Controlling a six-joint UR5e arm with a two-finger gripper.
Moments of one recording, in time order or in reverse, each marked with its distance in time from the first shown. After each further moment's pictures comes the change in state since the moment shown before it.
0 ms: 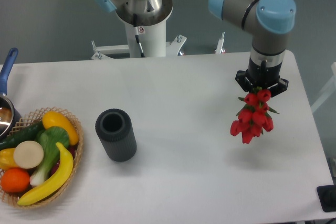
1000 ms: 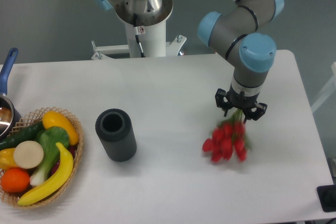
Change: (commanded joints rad) arm -0.058 -0.062 -0.051 0.083 -0.002 -0.015
